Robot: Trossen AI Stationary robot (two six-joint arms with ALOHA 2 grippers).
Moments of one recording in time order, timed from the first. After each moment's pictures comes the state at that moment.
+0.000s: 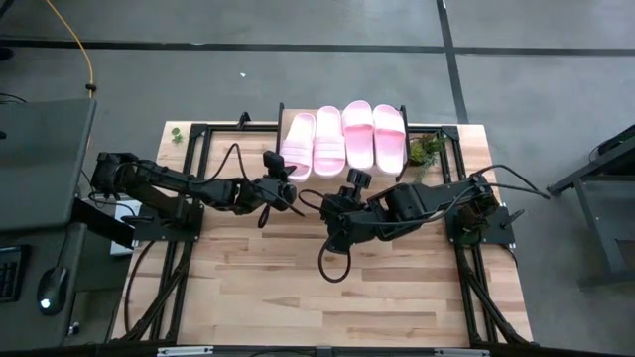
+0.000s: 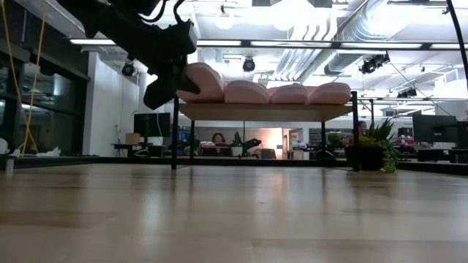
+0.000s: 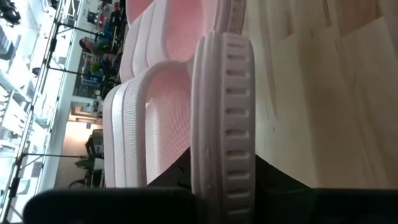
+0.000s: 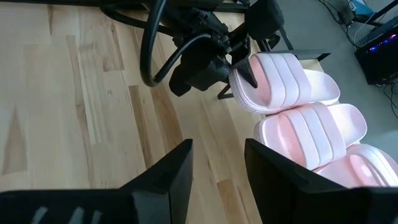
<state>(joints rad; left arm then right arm) 0.09 1.40 0.70 0.16 -0.80 0.84 0.35 1.95 2.31 -1.38 0.64 0.34</state>
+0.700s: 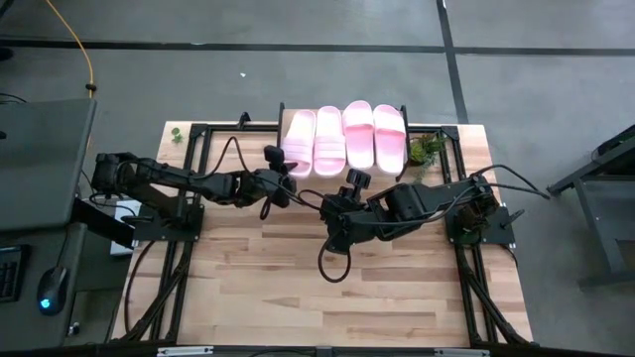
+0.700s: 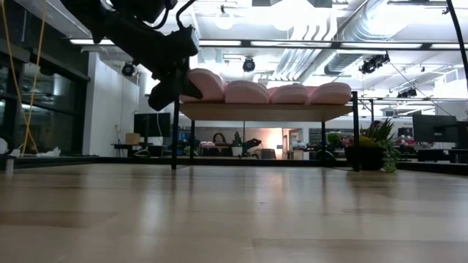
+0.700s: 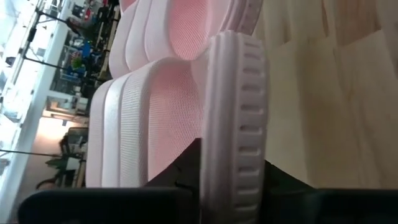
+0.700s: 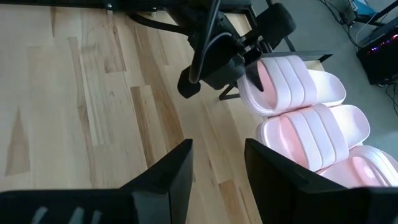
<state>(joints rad) 0.18 1.40 0.70 0.16 -0.67 0.78 0.35 1.95 2.31 -1.37 0.64 0.34</state>
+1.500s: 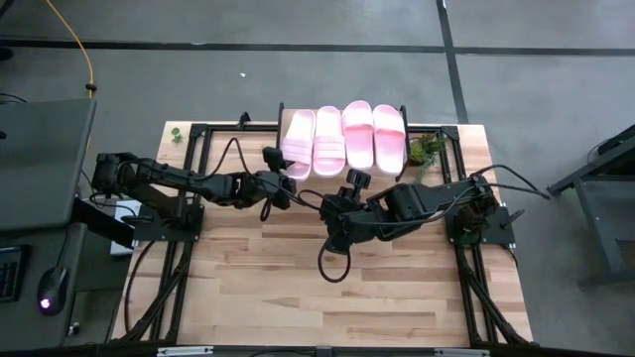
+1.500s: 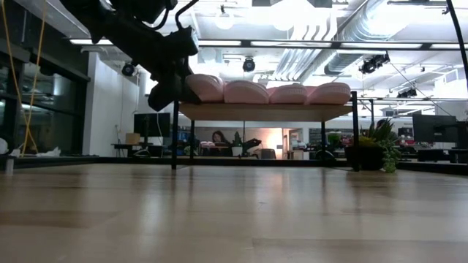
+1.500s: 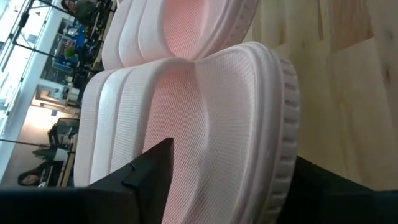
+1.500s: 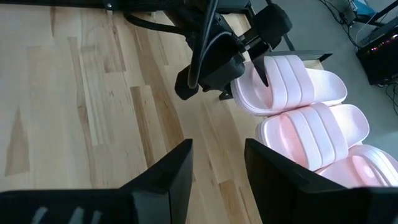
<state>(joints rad) 0.18 1.40 0.70 0.15 -0.68 0.70 0.35 1.95 2.31 -1.37 0.64 0.34</state>
